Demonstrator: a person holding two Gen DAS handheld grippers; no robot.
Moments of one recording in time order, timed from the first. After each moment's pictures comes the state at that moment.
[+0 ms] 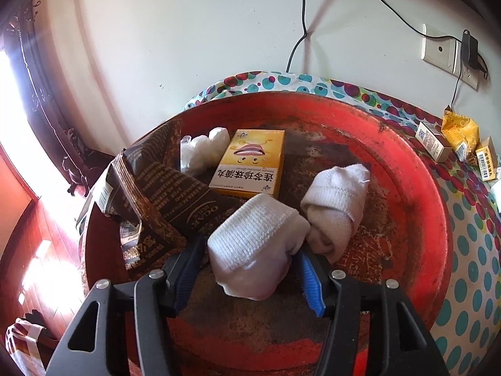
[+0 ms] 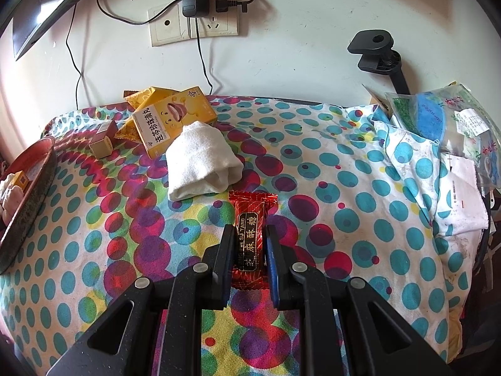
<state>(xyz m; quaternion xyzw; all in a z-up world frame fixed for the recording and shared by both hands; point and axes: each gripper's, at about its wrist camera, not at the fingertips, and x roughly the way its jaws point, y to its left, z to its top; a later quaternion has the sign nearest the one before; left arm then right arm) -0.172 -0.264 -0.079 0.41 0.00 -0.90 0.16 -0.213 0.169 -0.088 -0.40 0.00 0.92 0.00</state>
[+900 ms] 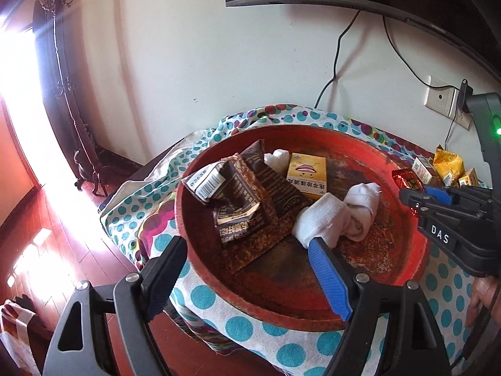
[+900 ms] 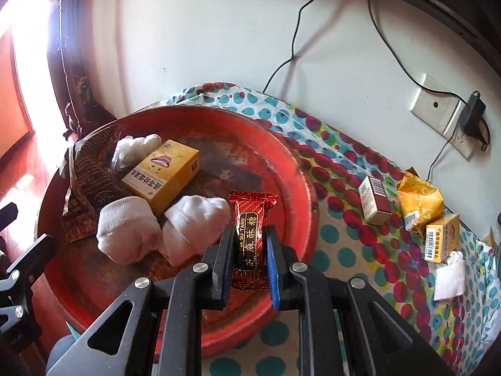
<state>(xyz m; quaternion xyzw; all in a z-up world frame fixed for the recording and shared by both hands) -0.089 -0.312 -0.035 0.36 0.05 -0.91 0.18 -0.211 -0.158 -0.054 -0.37 -0.16 0.89 -0.21</state>
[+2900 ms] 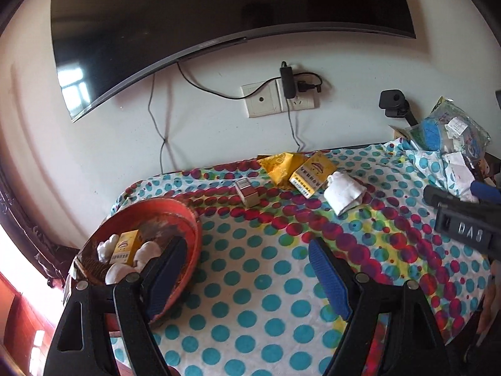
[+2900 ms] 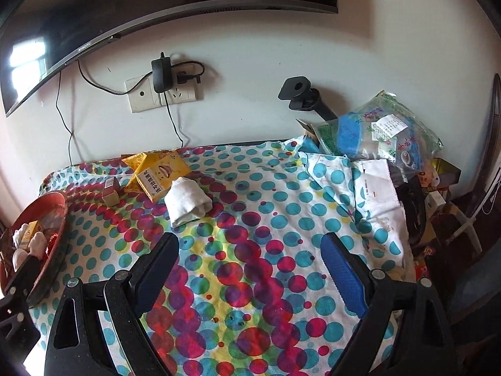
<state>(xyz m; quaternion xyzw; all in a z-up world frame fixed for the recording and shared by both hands) -0.107 -0.018 0.024 0.30 -0.11 -0.95 0.00 -0.127 0.187 0.001 -0.34 0.05 0.94 0.09</state>
